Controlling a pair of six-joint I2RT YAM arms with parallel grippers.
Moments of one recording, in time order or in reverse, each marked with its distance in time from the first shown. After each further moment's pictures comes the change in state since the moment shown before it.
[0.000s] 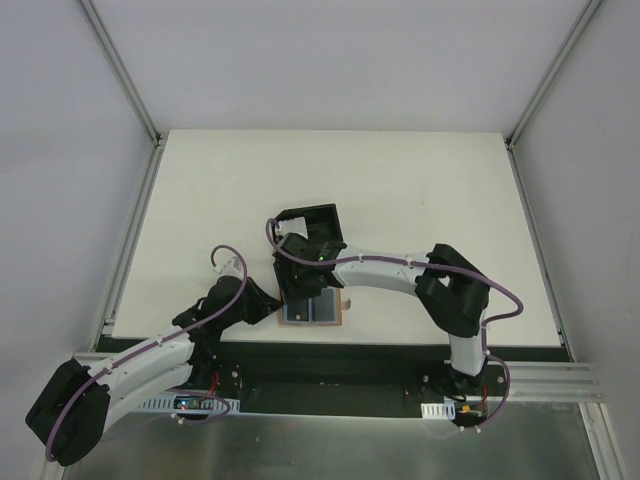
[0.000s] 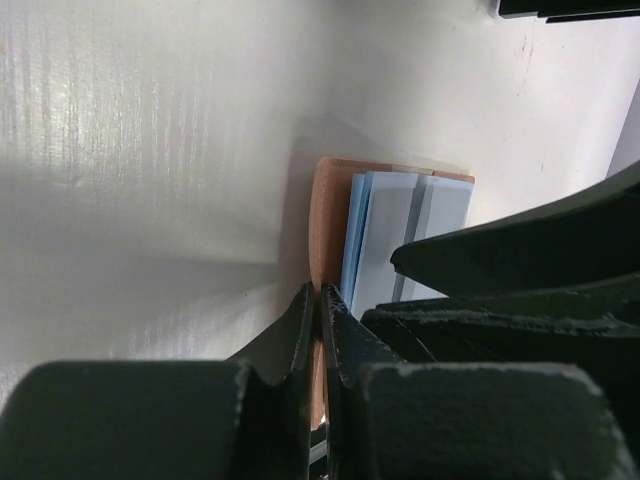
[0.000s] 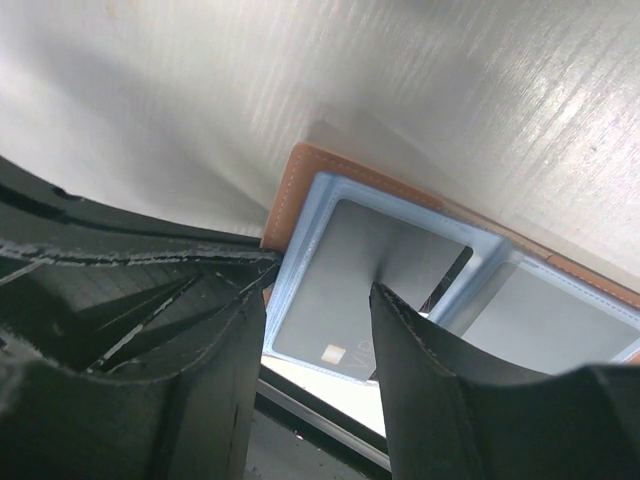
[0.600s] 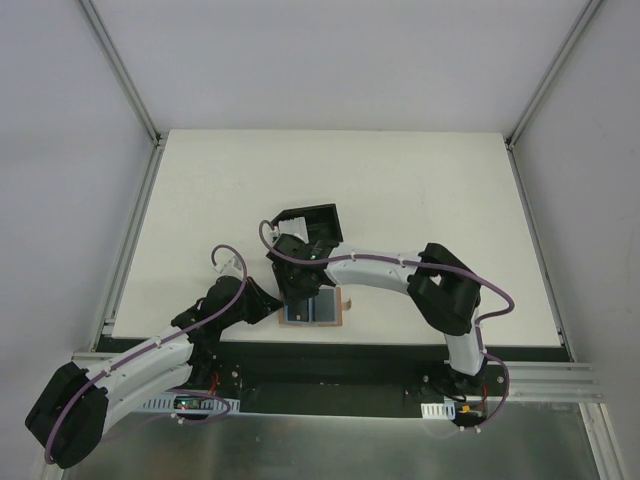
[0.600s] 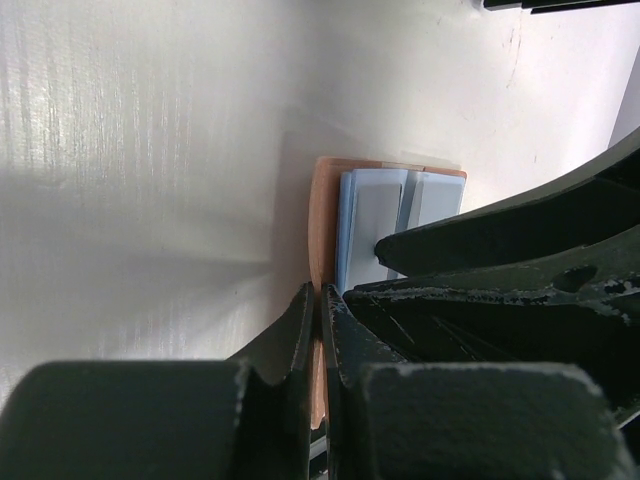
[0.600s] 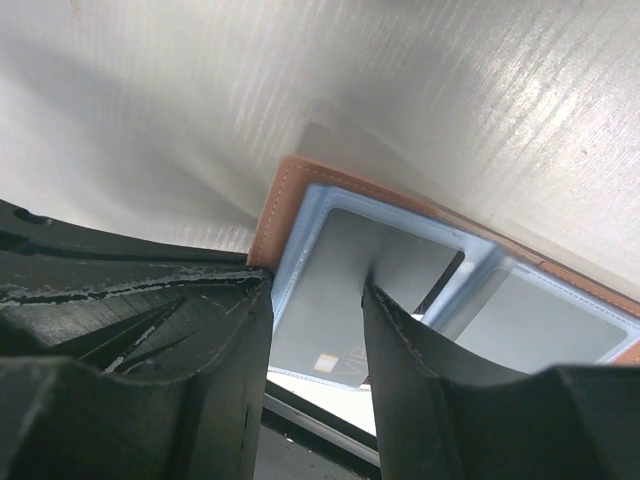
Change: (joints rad) left arm 0.000 -0.027 0.000 -0.003 0.014 0.019; right arm 0.009 0.055 0.075 -0.084 0.034 -0.020
